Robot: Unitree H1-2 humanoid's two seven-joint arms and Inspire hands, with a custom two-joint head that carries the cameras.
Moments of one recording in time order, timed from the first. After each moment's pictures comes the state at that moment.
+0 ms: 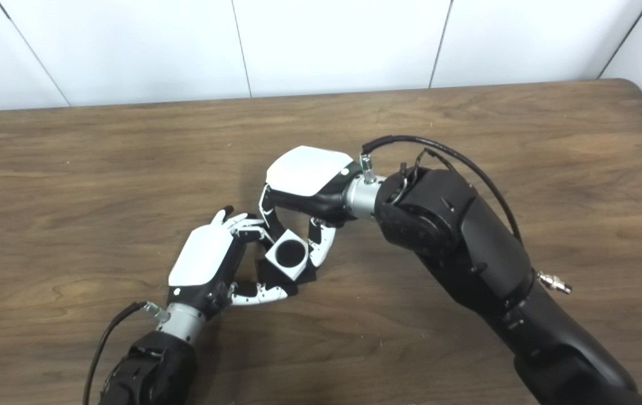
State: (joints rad) left arm 0.04 0.13 -0.44 -0.28 0.97 0.20 -0.13; right arm -0.54 -0.33 0.47 -0.42 -0.85 0.07 0.96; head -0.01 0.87
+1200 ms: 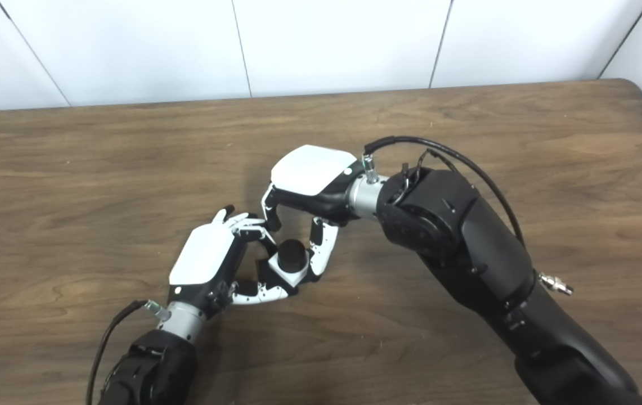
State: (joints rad) left arm 0.03 0.13 -0.44 -0.29 0.98 0.22 -0.15; right arm -0.54 -0.34 0.46 -0.42 -0.89 0.07 0.97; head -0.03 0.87
